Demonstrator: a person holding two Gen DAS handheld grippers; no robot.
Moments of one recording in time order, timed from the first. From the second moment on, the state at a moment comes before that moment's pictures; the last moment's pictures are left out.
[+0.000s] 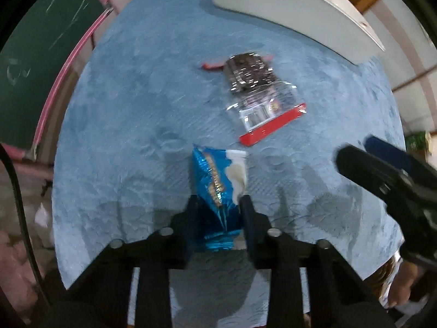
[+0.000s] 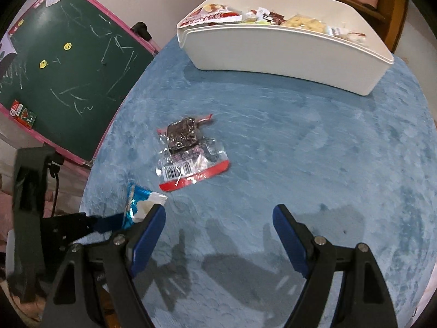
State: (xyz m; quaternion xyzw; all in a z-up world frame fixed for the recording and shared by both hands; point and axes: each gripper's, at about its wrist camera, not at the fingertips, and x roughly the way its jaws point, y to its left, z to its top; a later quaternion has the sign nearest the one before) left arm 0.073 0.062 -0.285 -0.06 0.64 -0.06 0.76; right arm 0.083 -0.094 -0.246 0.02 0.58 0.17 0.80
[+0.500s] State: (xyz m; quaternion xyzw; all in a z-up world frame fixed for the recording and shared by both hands) left arm 0.118 0.111 -0.270 -0.05 0.63 -0.02 0.78; right arm 0.133 -0.051 -0.264 0.02 0.59 0.18 0.78
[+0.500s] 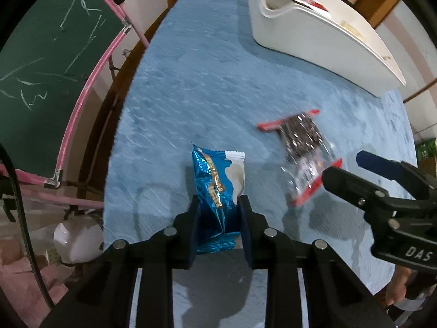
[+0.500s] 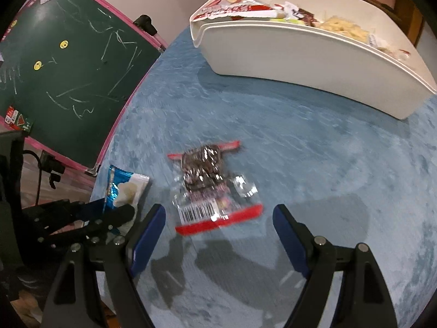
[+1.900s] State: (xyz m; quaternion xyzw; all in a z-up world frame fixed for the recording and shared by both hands) left arm 0.310 -0.011 -0.007 0.02 0.41 -0.19 0.89; right arm 0.224 -0.167 -0.033 0.06 0.37 0.02 0.93
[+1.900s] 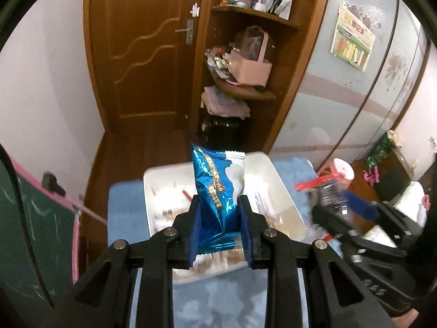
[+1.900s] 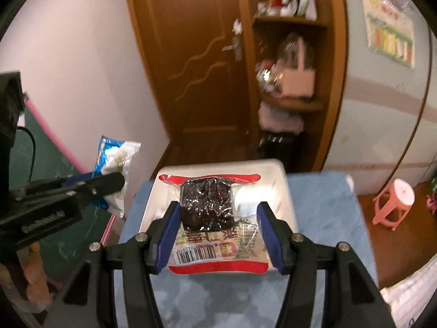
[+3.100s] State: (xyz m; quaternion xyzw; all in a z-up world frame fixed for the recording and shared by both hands) left arm 0.235 -0.028 0.037 0.02 0.41 -0.15 0.90; right arm 0.168 -0.181 0.006 0.08 0.36 0.05 0.93
